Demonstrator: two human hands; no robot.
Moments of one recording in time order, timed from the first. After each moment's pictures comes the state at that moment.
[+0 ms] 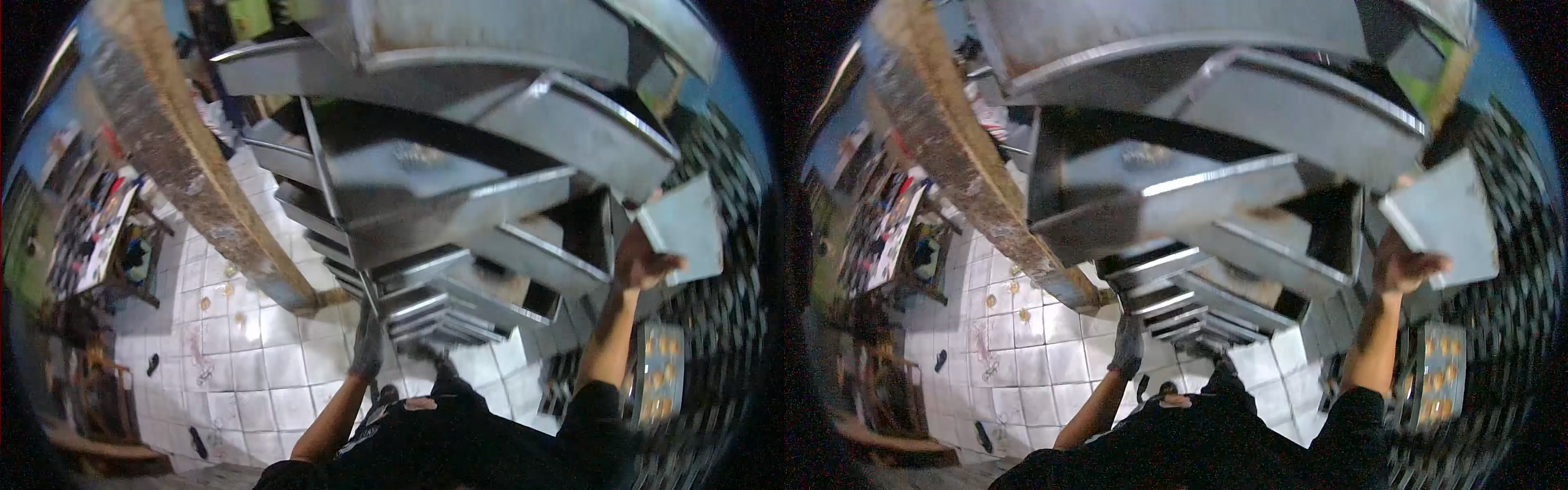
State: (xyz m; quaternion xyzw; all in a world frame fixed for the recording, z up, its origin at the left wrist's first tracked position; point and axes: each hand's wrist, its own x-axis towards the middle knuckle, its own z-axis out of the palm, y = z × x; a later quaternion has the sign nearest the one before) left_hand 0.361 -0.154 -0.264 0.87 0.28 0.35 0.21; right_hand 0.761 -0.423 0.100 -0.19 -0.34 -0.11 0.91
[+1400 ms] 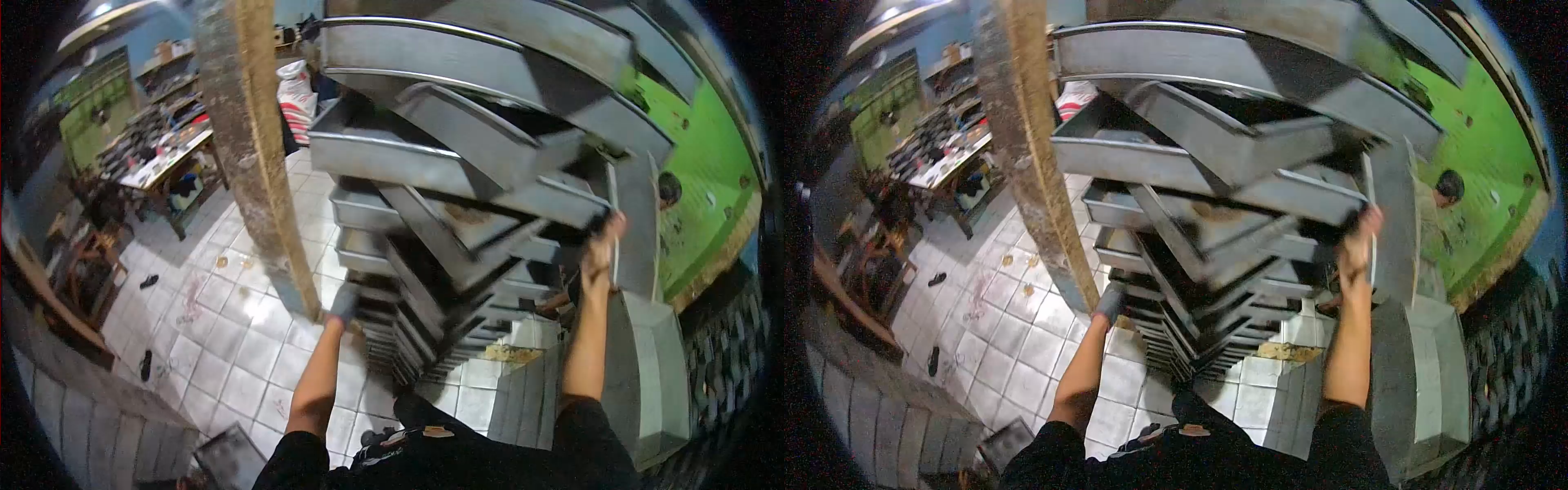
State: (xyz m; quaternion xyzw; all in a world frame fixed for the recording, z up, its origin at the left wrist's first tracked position) left_hand 0.502 0.048 -0.297 0.74 0.46 0.36 0.35; right_hand 0.958 -0.194 0.119 -0.60 -0.47 -0.40 0.51
